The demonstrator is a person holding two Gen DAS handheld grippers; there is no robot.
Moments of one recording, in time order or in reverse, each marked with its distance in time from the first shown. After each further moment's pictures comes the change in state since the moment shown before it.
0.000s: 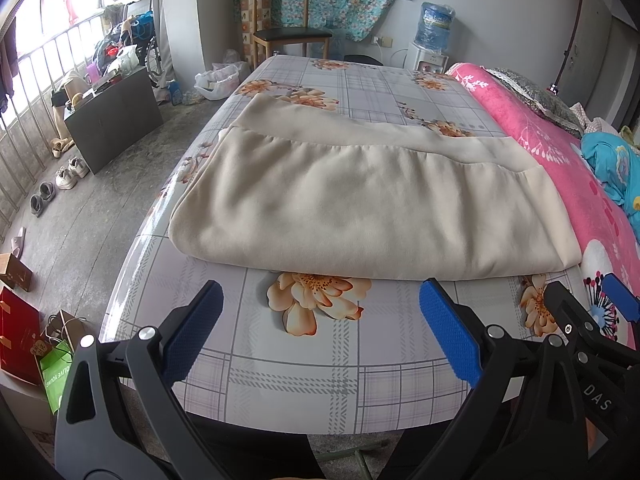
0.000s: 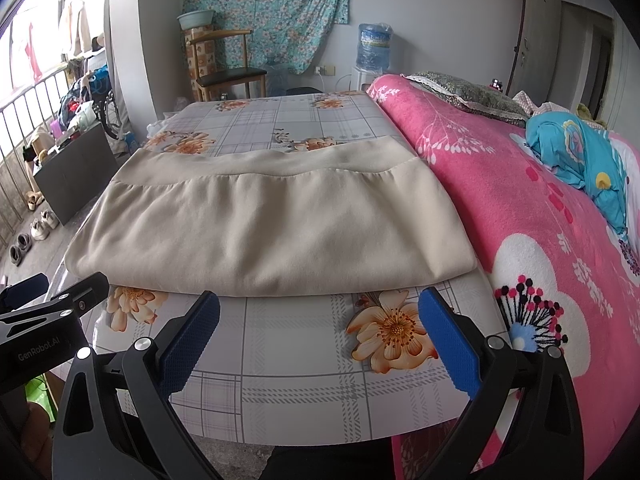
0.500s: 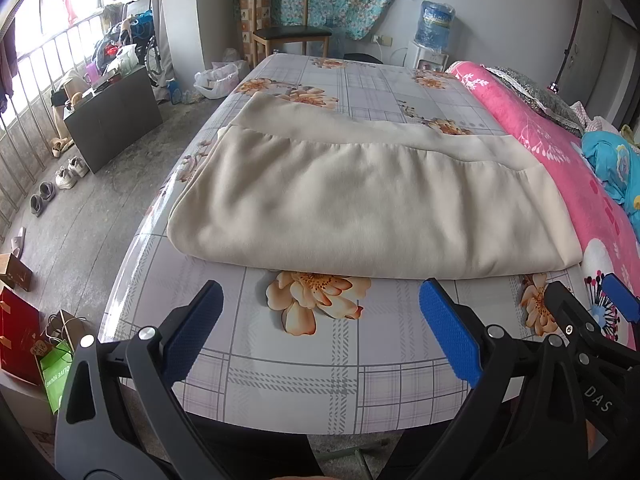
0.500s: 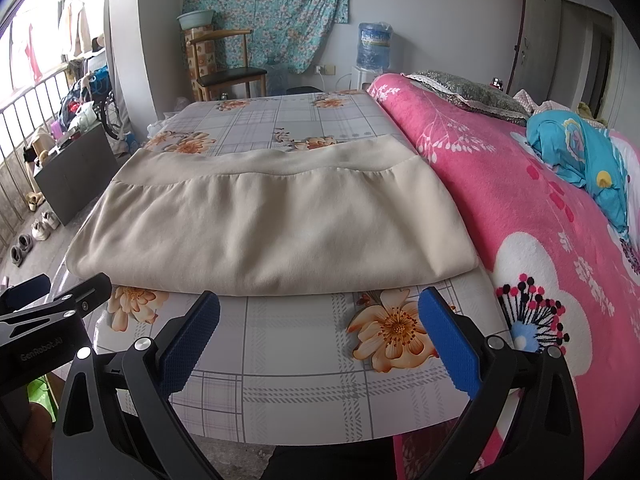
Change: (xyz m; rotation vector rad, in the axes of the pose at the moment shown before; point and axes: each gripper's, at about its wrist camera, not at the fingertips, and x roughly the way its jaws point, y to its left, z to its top) left arm 0.000 0.000 0.000 -0.001 0.001 0.001; right arm 0.000 0.001 0.000 0.000 0.001 0.001
